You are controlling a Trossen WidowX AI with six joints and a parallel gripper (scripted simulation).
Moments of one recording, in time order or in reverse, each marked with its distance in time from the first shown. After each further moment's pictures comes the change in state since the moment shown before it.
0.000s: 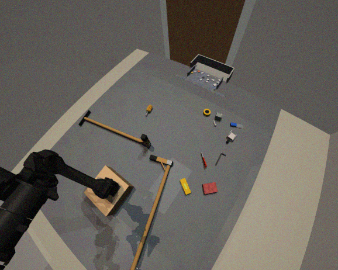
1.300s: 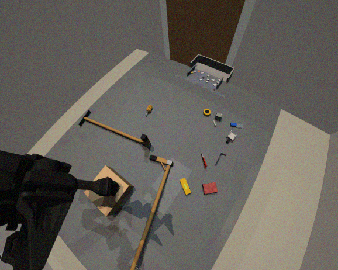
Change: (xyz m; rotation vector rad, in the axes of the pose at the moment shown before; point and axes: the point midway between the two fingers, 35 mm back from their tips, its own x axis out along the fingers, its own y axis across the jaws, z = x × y) arm -0.086 0.095 -0.057 -0.014 0.409 0.579
